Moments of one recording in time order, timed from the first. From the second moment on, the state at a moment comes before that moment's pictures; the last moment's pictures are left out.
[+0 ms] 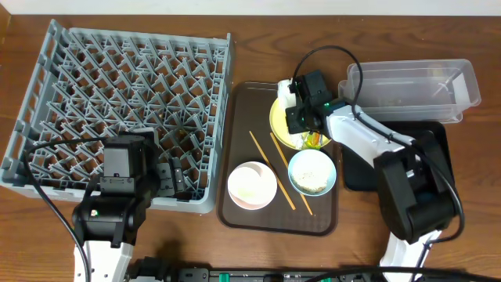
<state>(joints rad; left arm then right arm) -0.05 0.88 0.85 -0.96 -0.01 -0.17 0.41 1.96 1.25 -0.39 -0.05 0.23</state>
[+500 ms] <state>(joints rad) -0.05 0.88 0.85 -0.96 -0.01 -0.17 0.12 1.58 1.27 -0.48 0.18 0.68</state>
